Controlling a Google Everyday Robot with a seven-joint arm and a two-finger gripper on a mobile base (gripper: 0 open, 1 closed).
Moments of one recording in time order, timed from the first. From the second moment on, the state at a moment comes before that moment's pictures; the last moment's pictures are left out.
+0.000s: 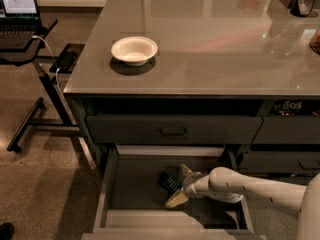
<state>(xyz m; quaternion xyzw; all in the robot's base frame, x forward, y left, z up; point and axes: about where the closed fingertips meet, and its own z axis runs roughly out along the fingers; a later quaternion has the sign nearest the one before) 0.547 -0.073 0.353 -0.50 0.77 0.19 0.35</state>
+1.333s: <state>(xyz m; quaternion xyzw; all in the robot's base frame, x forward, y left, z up) 0.547 -0.073 0.353 -0.50 0.77 0.19 0.35</state>
